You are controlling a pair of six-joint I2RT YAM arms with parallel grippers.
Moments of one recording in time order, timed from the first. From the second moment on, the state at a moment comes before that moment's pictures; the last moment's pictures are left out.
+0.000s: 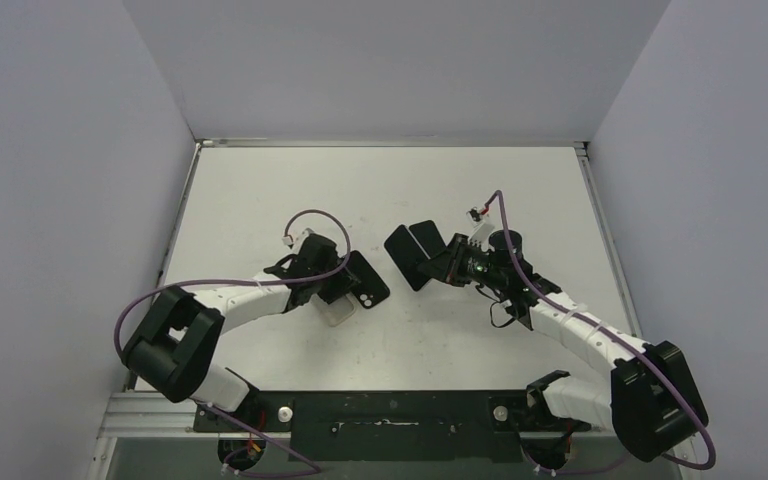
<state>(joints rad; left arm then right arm) -0.58 1.49 0.68 -0.07 -0.06 -1.19 0.45 1.16 0.55 0.20 -0.47 0.74</state>
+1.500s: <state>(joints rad) -0.51 0.75 0.63 -0.34 -0.32 -0.62 0.47 1.77 0.55 0.73 -0.30 0.86</state>
